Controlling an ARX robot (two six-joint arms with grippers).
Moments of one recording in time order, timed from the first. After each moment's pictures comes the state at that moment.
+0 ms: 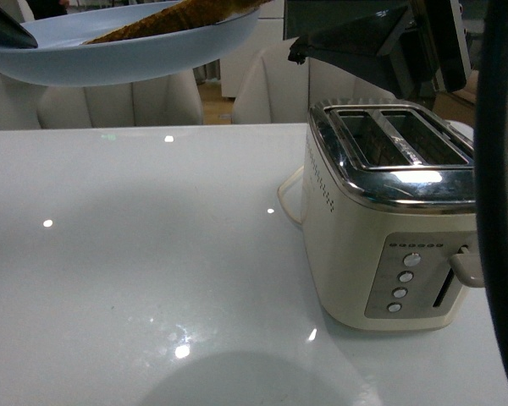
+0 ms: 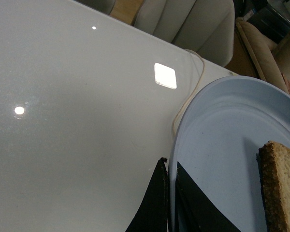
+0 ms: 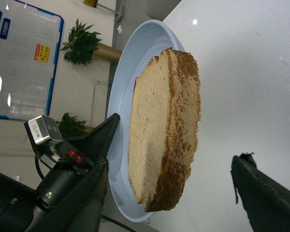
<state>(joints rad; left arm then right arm) -0.03 1.51 1.06 0.00 0.24 -0.49 0.42 1.51 1.09 0.08 -0.36 1.02</state>
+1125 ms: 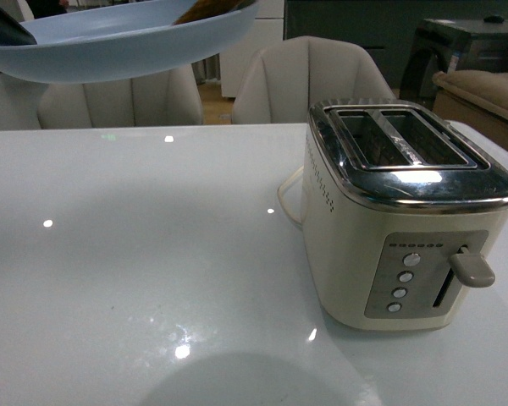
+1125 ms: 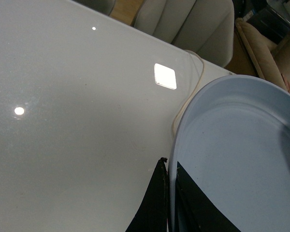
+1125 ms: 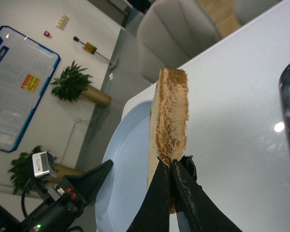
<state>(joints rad) -0.03 1.51 1.06 0.00 0.24 -0.49 0.37 1.41 1.09 0.10 -0.20 0.85</state>
